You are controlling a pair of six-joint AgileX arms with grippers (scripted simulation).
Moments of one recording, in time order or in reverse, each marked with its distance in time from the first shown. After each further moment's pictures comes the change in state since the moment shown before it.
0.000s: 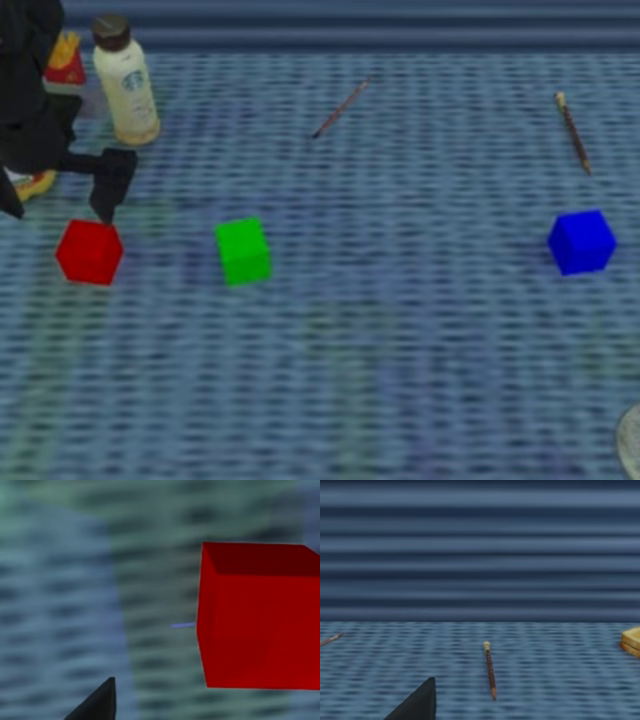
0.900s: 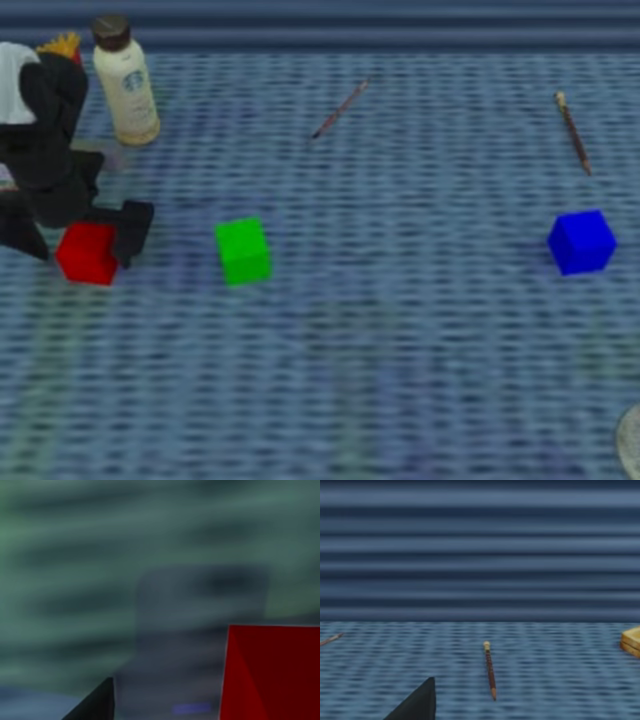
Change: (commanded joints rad) left arm 0.001 0.133 -0.162 0.295 0.001 0.003; right arm 0.000 0.000 0.000 0.000 0.000 0.000
